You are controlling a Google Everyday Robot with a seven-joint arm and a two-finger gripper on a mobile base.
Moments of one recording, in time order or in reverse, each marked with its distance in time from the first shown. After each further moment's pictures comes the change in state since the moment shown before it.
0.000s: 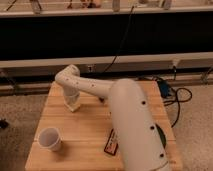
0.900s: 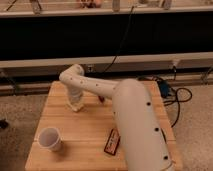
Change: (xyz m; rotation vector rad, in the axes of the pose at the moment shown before) arm 0.011 0.016 -0.003 -0.010 -0.015 0.020
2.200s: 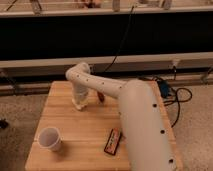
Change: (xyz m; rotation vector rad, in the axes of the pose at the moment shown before) arm 0.024 0.029 -0.010 -0.014 -0.020 0.063
